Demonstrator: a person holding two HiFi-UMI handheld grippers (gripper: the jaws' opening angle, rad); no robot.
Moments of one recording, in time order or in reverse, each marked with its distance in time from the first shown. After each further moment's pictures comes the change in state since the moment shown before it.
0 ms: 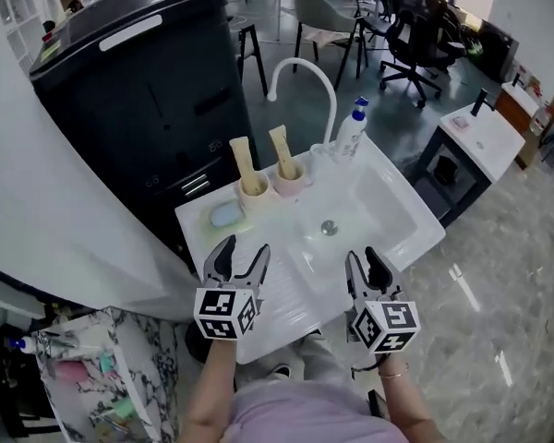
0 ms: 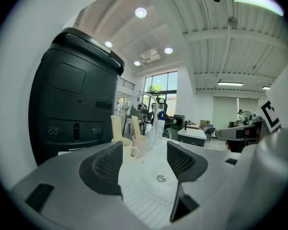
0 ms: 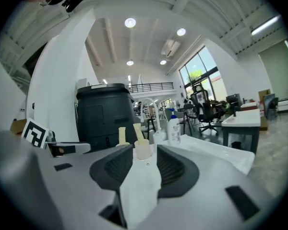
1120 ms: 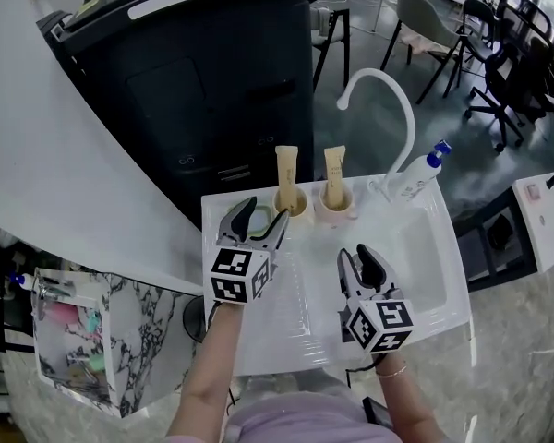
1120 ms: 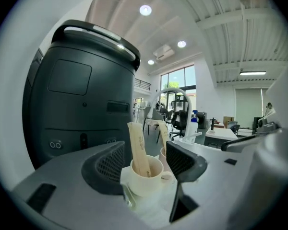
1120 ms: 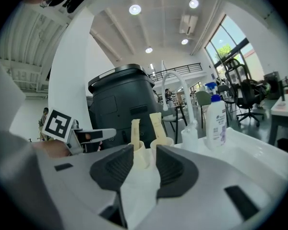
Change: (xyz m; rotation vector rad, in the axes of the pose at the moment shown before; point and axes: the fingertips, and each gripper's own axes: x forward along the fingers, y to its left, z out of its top) left arm 0.114 0.079 0.029 -0.002 0.007 0.260; right arm 0.162 0.022 -0.008 -0.017 0.153 0.413
